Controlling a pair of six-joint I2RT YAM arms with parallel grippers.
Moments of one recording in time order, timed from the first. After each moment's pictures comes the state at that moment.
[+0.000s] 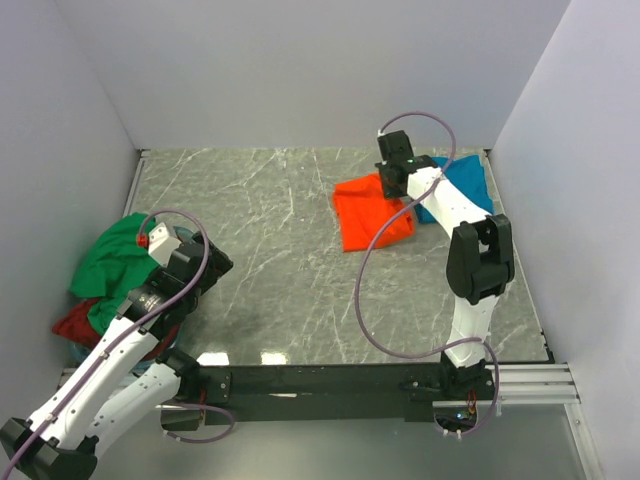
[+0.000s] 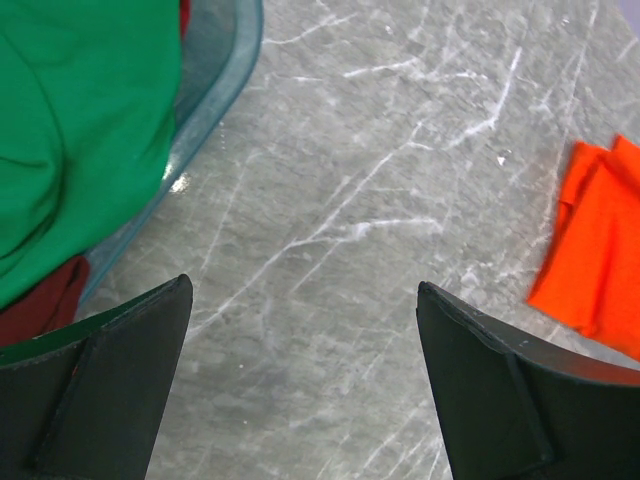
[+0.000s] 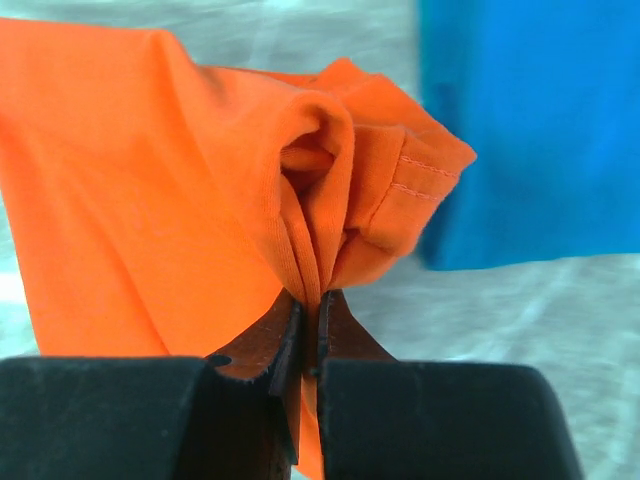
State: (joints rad) left arm -0.50 0.71 0.72 -0.75 -0.54 -1.04; right arm 0.31 1.93 1.64 -0.63 0.29 0.06
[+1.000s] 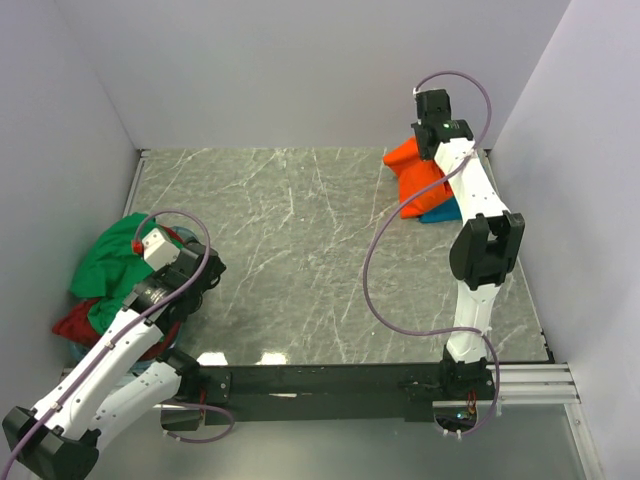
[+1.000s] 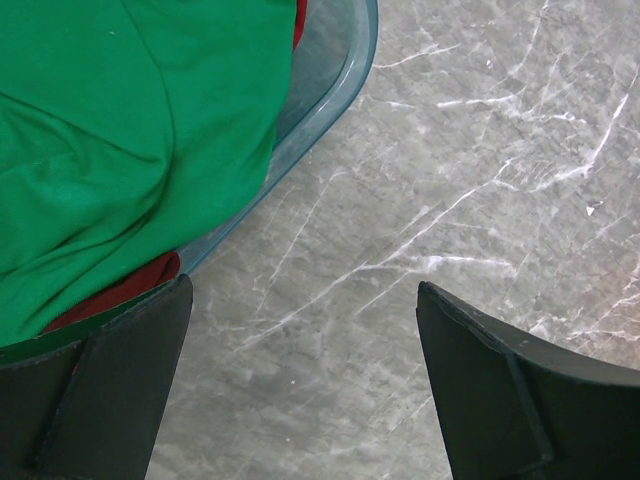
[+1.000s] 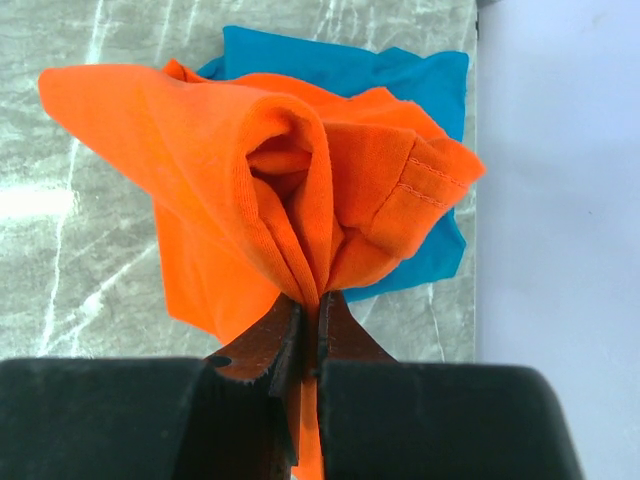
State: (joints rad) left arm -0.50 0.77 0.74 -0.88 -0.67 -1.14; right arm 0.14 2.05 2.08 -0.80 0.41 -0.14
